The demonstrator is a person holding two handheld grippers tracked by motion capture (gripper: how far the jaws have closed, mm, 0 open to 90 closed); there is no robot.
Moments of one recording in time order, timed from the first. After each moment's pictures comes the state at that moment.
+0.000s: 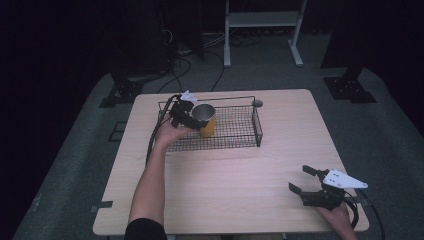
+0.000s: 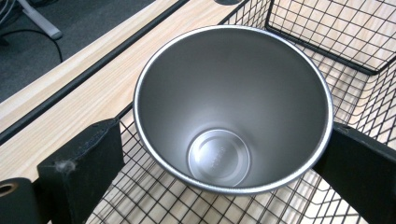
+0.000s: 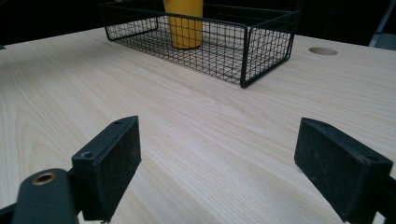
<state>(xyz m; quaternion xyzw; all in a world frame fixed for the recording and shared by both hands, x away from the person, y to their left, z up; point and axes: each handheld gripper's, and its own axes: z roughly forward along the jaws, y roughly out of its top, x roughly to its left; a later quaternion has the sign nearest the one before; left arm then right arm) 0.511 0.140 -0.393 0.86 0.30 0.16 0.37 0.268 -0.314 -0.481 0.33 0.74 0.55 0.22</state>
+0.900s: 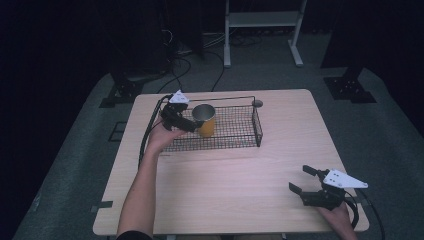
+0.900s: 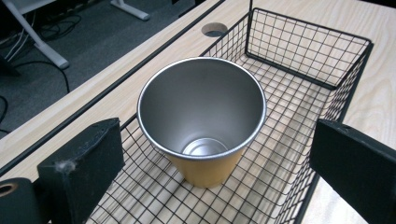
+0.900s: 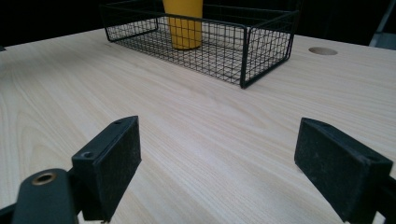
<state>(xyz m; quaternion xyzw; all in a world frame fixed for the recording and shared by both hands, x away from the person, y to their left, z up) 0.479 0.158 -0.370 0.85 0.27 0.18 0.42 0.268 -0.314 -0.481 0.33 0.74 0.55 0.22</state>
